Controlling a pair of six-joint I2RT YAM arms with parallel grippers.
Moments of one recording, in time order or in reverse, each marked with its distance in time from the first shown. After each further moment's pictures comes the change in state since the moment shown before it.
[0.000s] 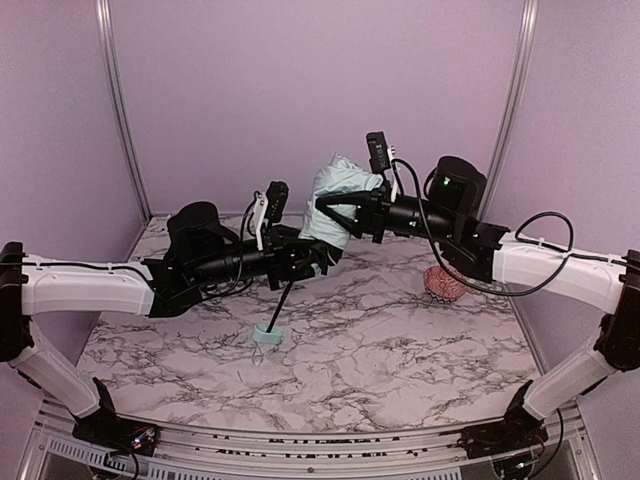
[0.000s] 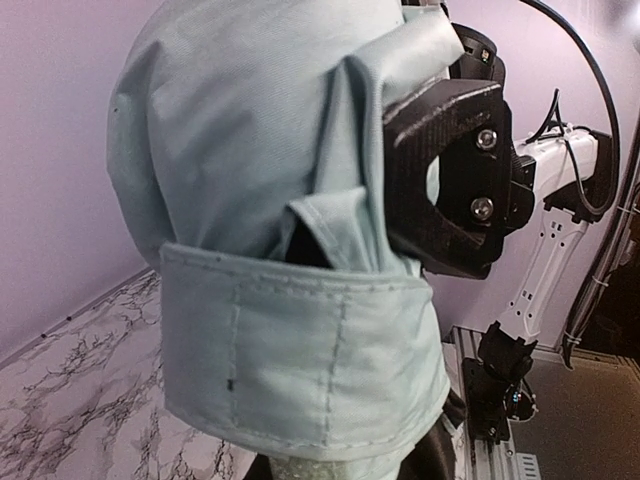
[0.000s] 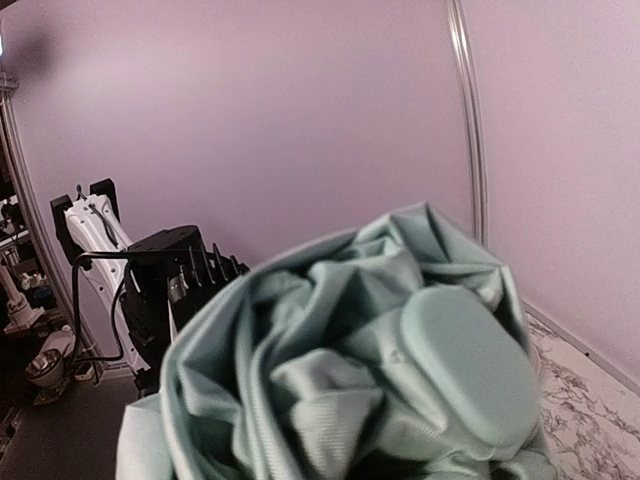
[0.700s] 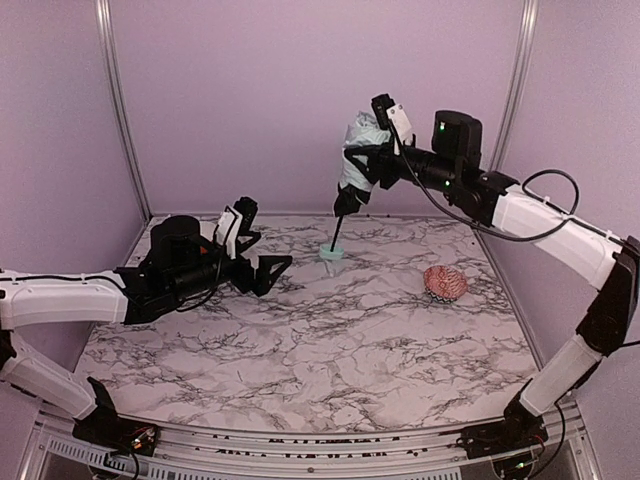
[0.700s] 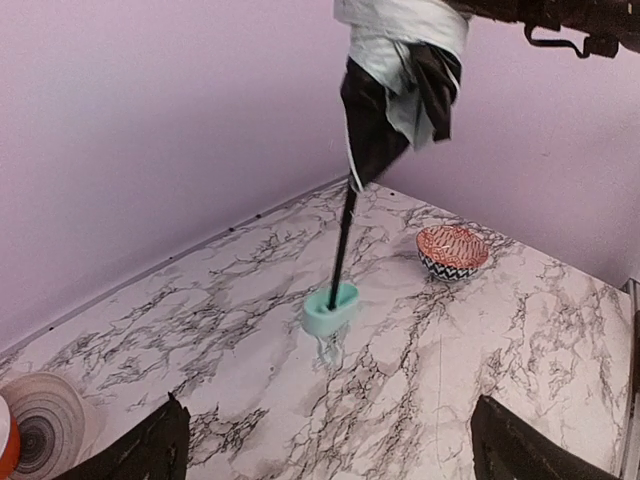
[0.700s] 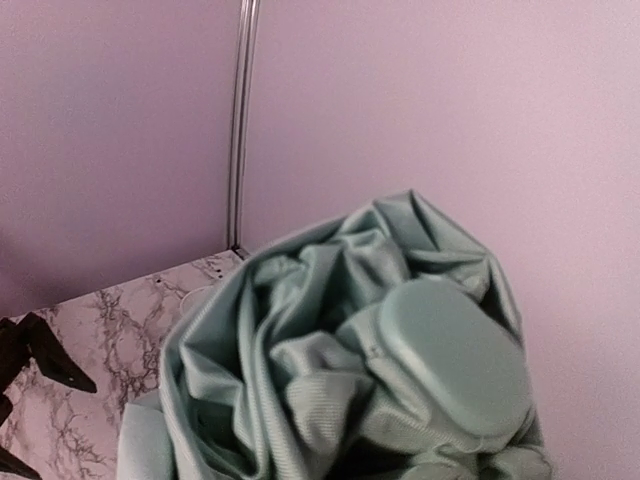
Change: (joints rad) left arm 0.088 -0.143 -0.155 -0.232 -0.371 0.149; right arm -0.162 0.093 0.297 -0.402 0.317 -0.349
